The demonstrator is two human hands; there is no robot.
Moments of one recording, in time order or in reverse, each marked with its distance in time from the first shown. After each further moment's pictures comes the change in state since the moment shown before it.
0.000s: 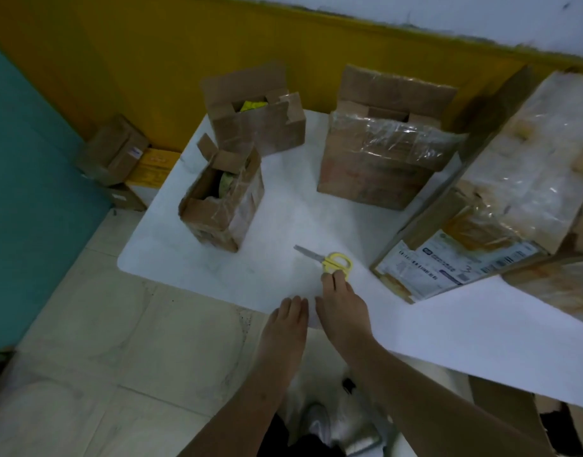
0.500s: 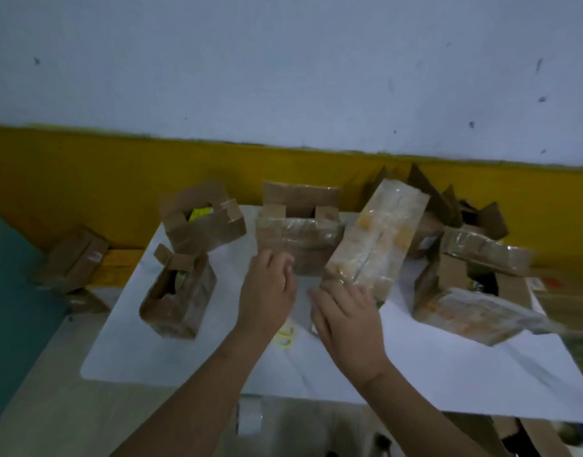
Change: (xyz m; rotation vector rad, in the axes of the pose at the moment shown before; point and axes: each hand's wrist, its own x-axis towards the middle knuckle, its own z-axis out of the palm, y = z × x) left_hand 0.101 0.062 -0.260 -0.460 0.538 0.067; right_hand -0.049 0.041 -0.238 0.067 0.769 -0.258
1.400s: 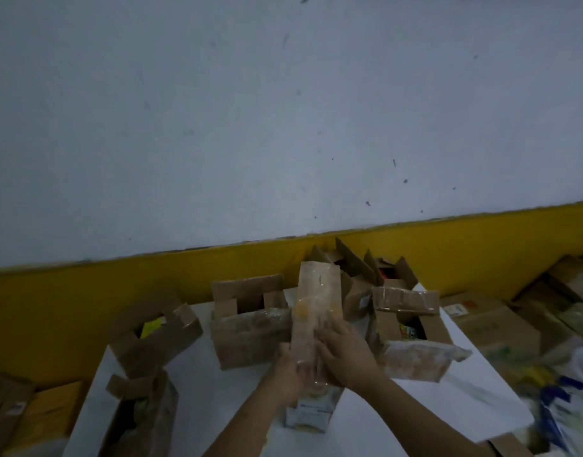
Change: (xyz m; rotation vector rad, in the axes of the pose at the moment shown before) left_hand 0.033 0.087 0.000 -0.331 -0.845 -0.338; right_hand 0.040 0.071 -0.054 0.162 -0.403 0.635
